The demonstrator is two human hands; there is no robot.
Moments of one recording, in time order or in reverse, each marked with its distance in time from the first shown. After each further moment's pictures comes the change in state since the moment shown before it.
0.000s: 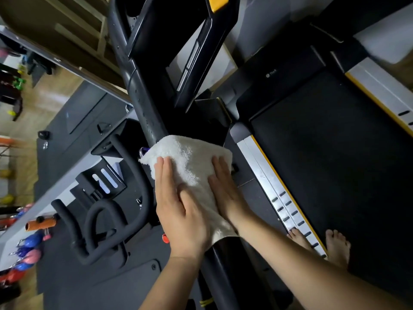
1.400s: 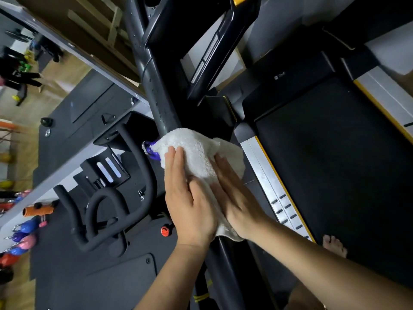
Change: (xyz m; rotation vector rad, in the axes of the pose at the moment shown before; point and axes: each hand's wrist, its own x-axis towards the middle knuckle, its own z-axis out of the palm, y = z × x) left_hand -0.001 0.005 -0.002 -0.030 -0.021 -0.021; right_hand -0.022 0.003 -0.009 -0.226 -0.118 -0.366
